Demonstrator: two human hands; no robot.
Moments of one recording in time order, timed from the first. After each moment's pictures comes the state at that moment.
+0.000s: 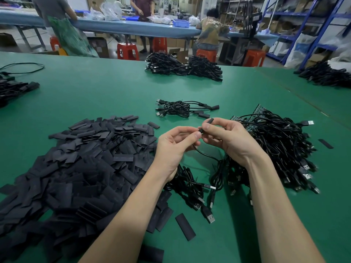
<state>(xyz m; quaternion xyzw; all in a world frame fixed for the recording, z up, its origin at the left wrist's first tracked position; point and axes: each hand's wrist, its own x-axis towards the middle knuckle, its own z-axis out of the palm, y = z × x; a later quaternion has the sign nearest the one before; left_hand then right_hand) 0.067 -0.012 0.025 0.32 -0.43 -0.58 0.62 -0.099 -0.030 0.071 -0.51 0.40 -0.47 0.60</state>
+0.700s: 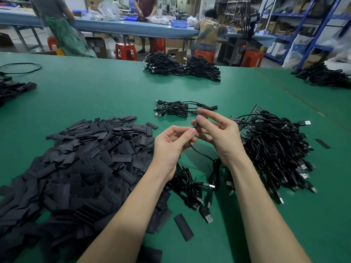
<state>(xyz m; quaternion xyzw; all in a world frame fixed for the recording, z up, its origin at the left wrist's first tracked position) 0.064 -0.012 0.028 0.33 -0.37 -0.58 0.64 -0.074 -0.033 0.060 -0.48 0.39 -0.58 0.53</state>
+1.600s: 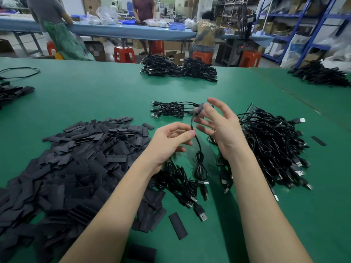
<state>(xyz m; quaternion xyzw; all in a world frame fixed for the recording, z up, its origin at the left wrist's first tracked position) 0.078 -0.027 0.035 0.39 -0.52 -0.56 0.50 -0.082 -0.034 0.080 -0.44 0.40 -0.61 0.52</state>
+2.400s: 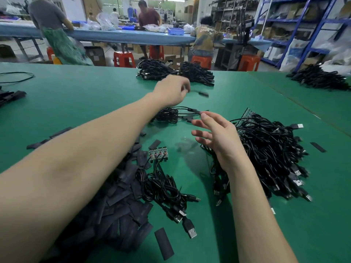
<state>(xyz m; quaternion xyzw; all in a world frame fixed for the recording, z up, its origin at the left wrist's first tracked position) 0.055 -0.190 0.117 0.53 -0.81 -0.01 0.26 -0.099 -0.041 0.075 -0.42 0.45 -0.58 0.53</state>
